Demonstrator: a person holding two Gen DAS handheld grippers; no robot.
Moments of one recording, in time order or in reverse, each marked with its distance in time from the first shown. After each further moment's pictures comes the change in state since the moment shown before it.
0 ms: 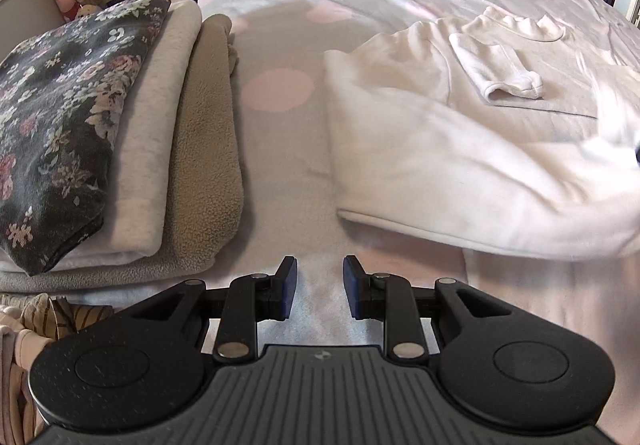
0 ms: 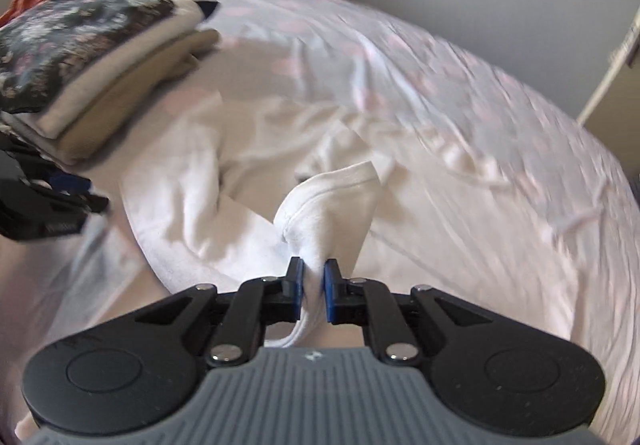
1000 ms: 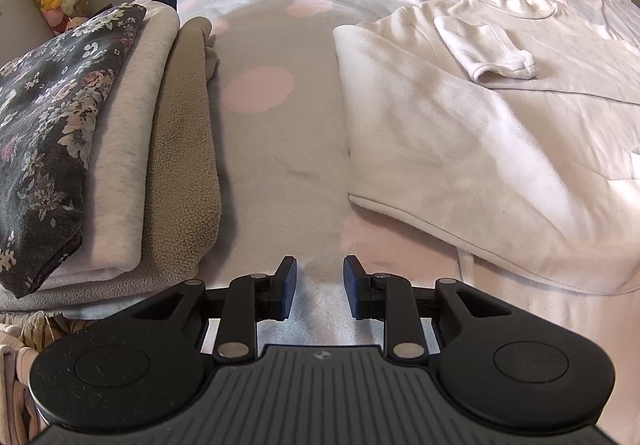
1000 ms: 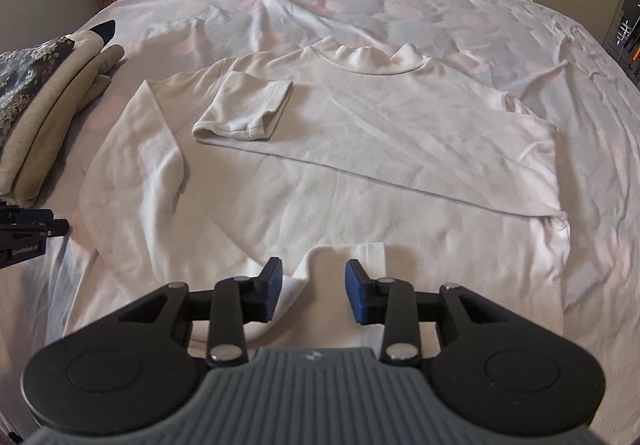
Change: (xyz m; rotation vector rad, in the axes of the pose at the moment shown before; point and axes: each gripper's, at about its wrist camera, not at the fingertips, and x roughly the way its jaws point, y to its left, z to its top) left arm 0.013 -0.012 0.009 0.064 0.026 0.021; right arm 0.005 -0.084 -0.039 0.312 0.084 0.011
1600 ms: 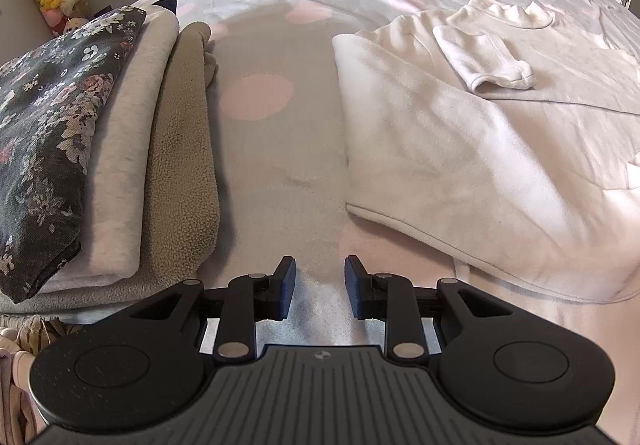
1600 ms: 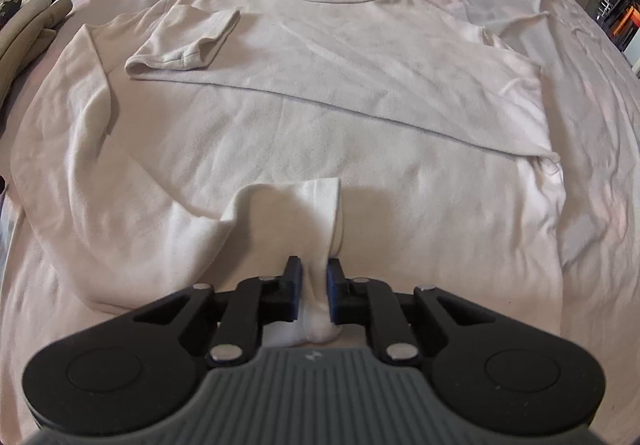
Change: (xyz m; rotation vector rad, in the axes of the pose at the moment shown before) left arm -0.006 0.003 -0.002 -0.019 -0.021 -0.022; right arm 0.042 -0.015 -0.025 0.015 0.118 -0.090
